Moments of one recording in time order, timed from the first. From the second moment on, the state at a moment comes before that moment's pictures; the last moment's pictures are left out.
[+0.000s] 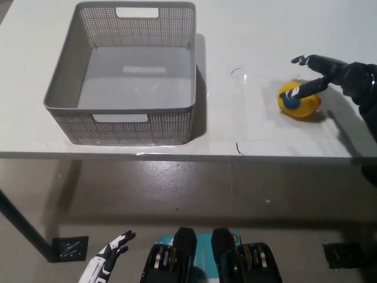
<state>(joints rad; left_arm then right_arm) 0.18 0.19 -0.11 0.07 0.05 -0.35 -0.11 -1.14 -0.37 0.48 1.09 -0.52 0.03 0.39</state>
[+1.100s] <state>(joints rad) 0.17 0.20 -0.10 0.04 0.04 -0.32 -0.13 -1.20 -0.35 0.47 1.29 -0.52 0.01 0.36</state>
